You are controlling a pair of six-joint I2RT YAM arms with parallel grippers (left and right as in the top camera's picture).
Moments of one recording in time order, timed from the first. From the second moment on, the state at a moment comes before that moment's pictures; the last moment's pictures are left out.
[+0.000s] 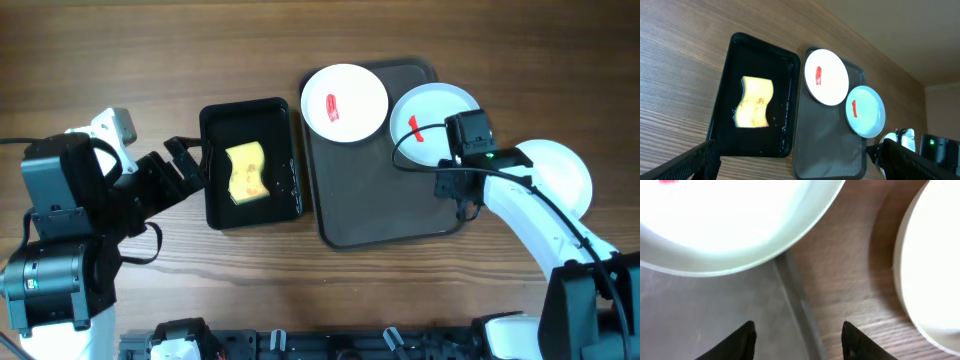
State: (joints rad) left arm 0.11 0.95 1.28 -1.10 0.34 -0.47; right arm 0.17 1.53 0.87 -0.66 0.23 0.30
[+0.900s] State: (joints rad) left arm 0.11 0.95 1.28 -1.10 0.34 -0.47; right arm 0.14 1.63 0.82 -0.63 0.15 0.28
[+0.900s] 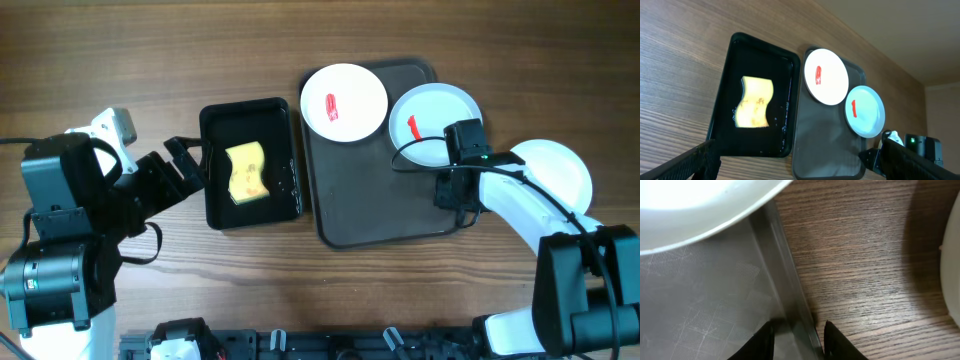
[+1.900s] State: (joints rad) left arm 0.11 0.95 1.28 -1.10 0.34 -0.47; right arm 0.28 1.62 0.81 -0.69 -0.04 0.39
